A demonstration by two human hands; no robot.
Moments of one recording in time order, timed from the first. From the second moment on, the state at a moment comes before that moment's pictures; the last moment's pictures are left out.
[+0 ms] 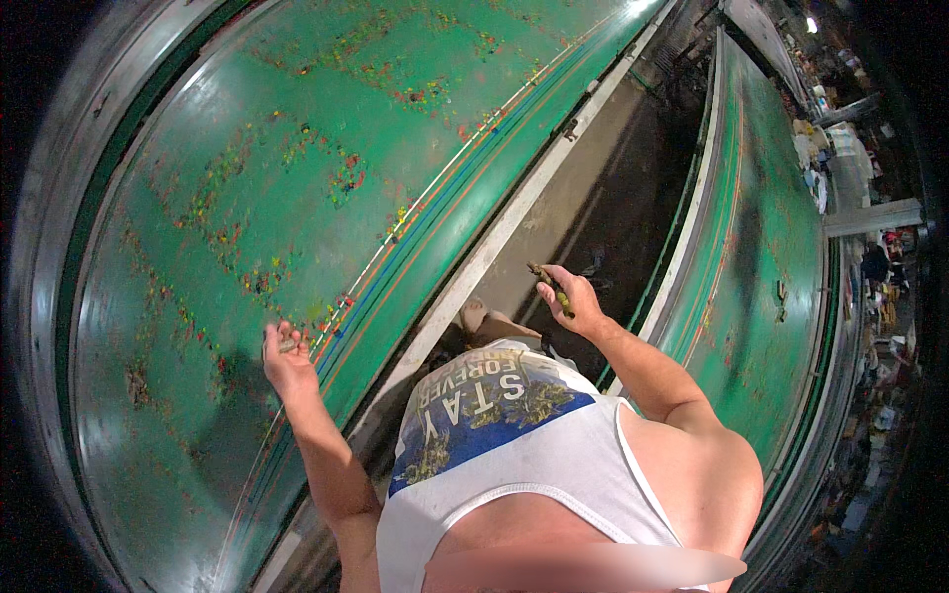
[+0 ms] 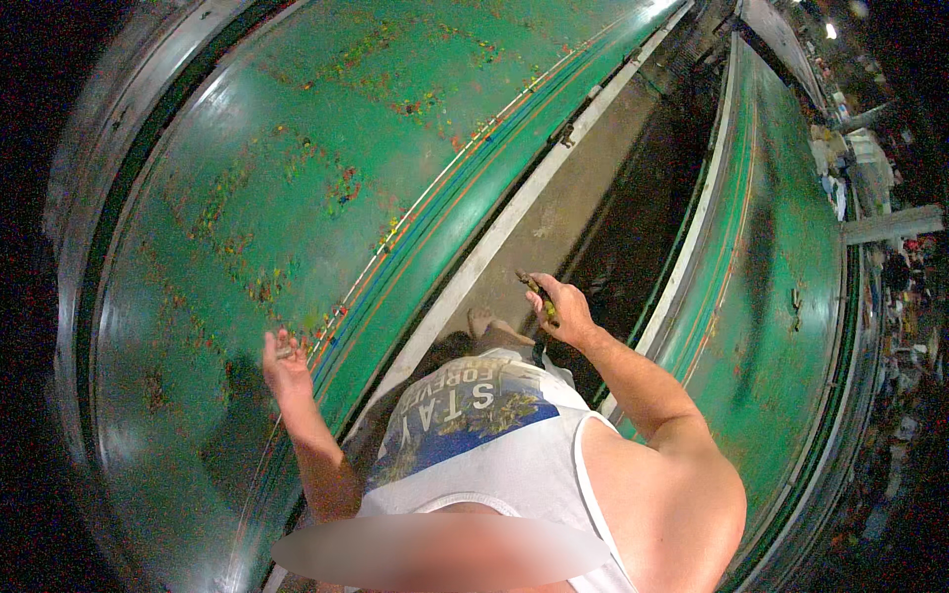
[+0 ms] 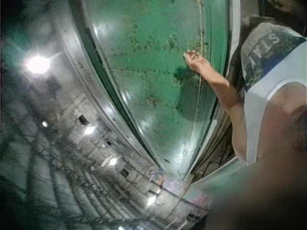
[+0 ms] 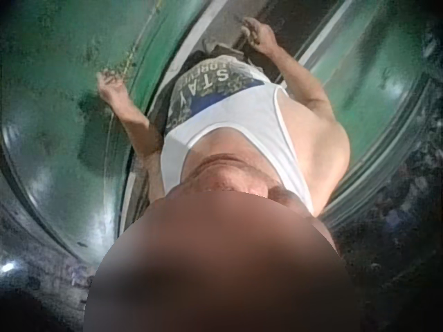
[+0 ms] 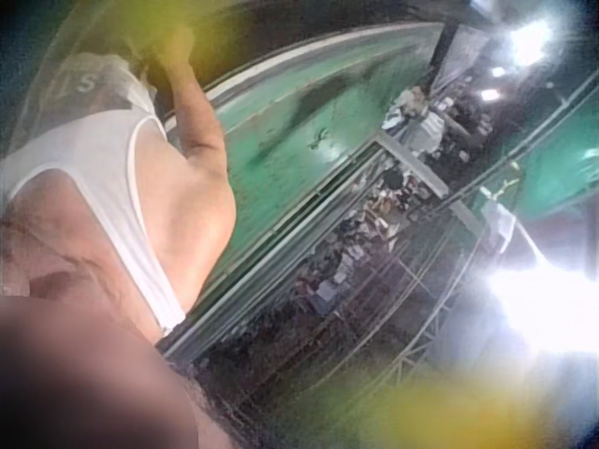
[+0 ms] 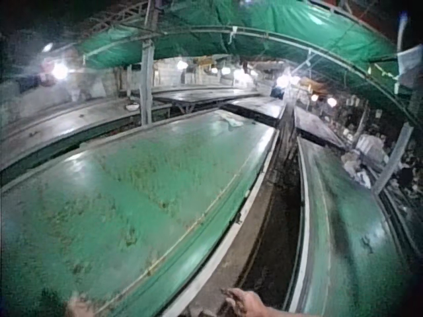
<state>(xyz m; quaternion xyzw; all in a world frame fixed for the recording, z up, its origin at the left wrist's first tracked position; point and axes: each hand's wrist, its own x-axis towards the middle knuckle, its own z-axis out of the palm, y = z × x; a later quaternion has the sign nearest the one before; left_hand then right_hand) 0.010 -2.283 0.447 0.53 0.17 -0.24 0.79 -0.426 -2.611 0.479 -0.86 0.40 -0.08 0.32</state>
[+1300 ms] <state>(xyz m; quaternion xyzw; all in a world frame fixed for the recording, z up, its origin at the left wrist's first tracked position) -0.228 -2.888 0.462 0.71 -0.58 -0.19 0.34 -0.440 -2.966 0.408 -0.40 0.41 -0.10 0.81</state>
